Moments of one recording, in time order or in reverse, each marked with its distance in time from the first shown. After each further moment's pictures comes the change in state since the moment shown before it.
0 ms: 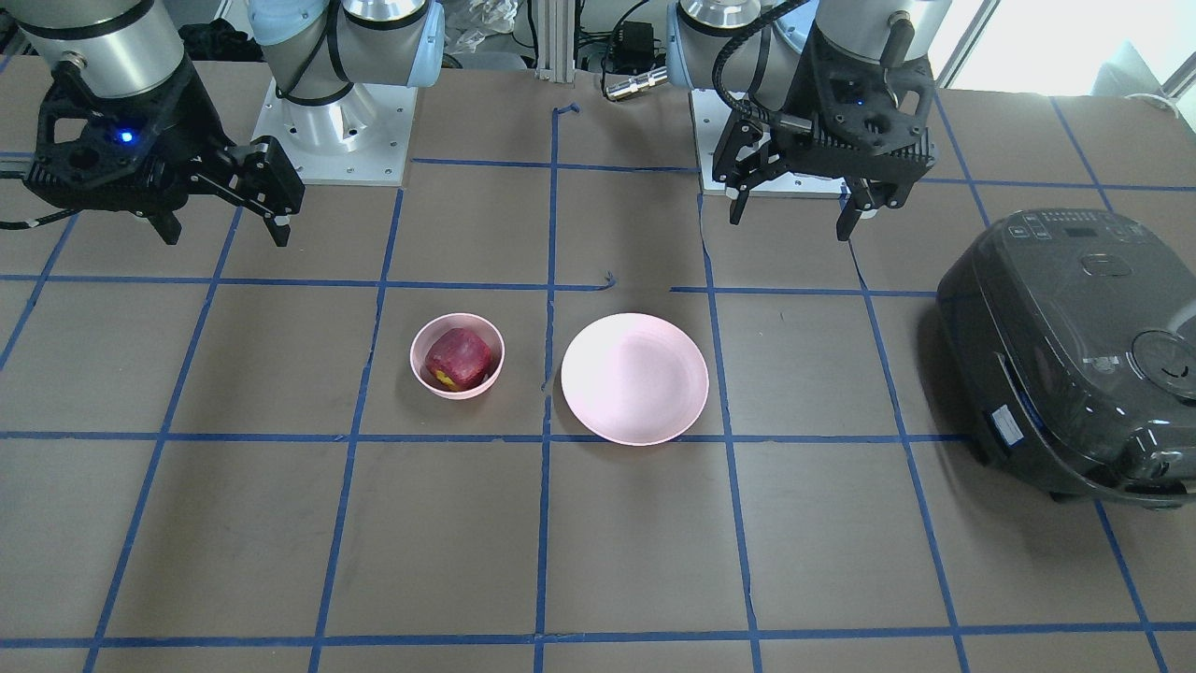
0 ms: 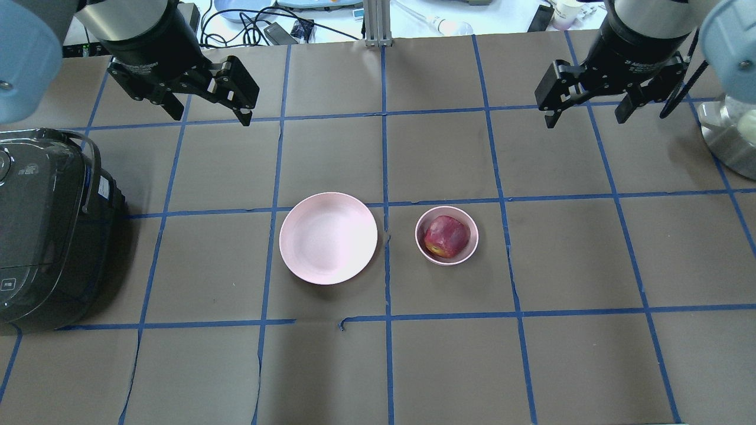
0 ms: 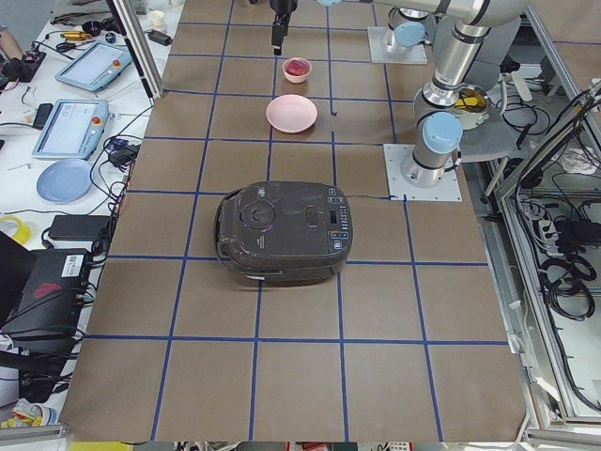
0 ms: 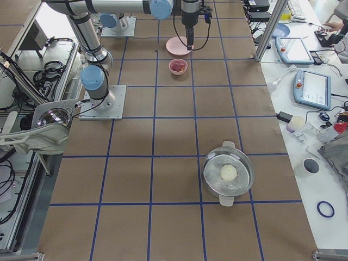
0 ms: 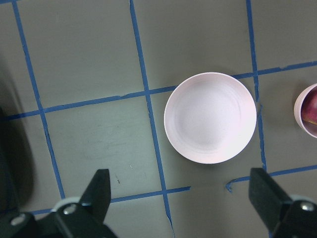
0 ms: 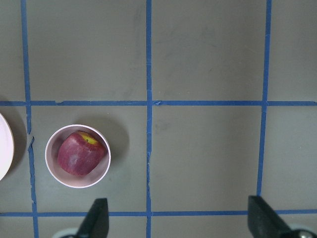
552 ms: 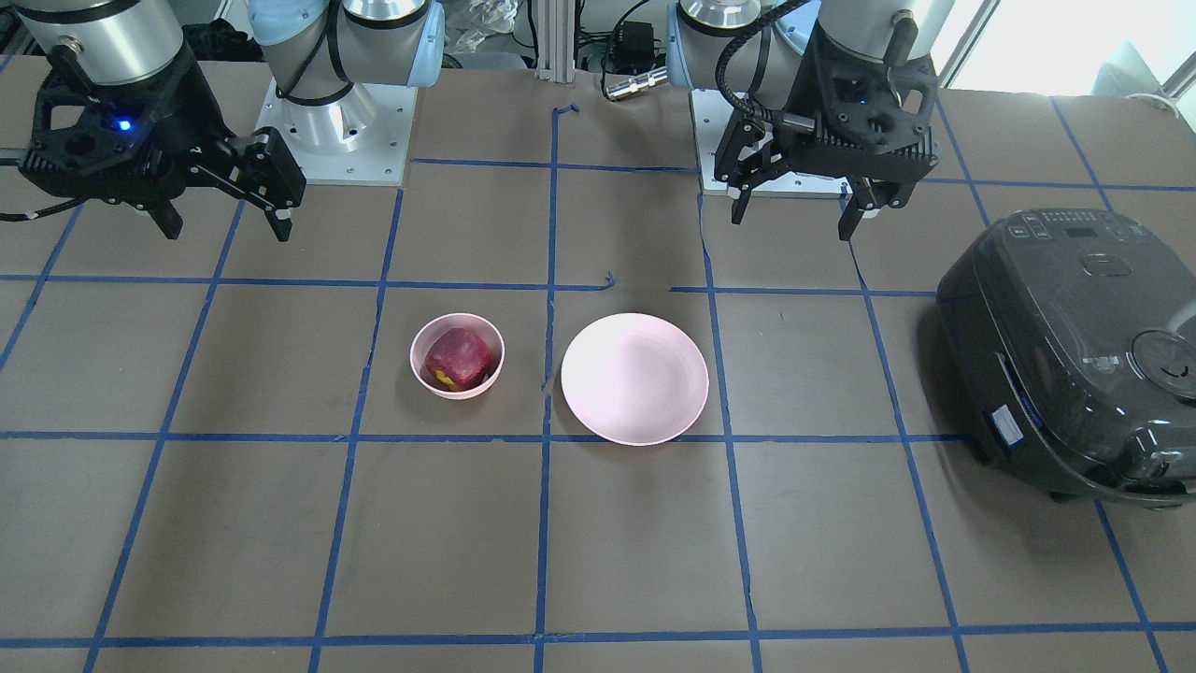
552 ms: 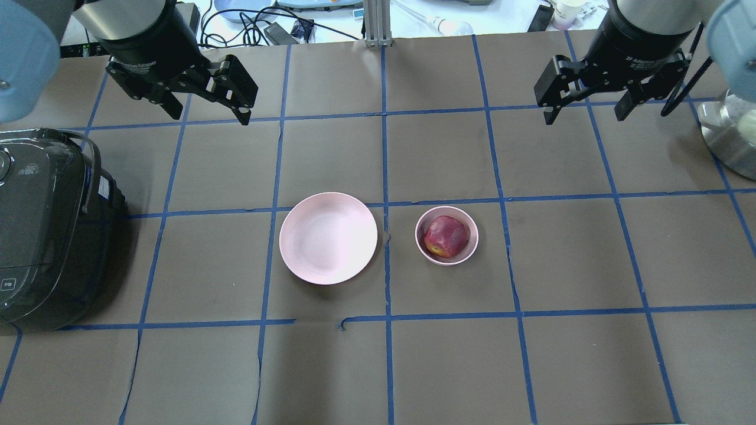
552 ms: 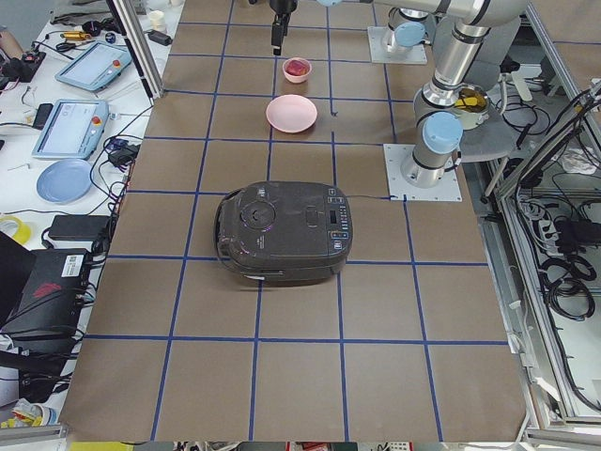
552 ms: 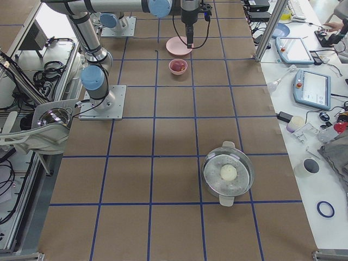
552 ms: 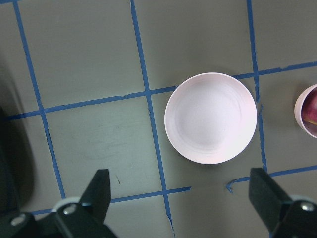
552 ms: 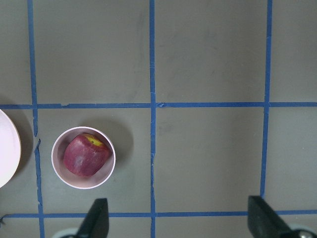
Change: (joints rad) left arm 0.003 0.001 0.001 0.000 -0.001 0.003; right arm 0.002 -0.008 -0.002 0.002 0.008 0.011
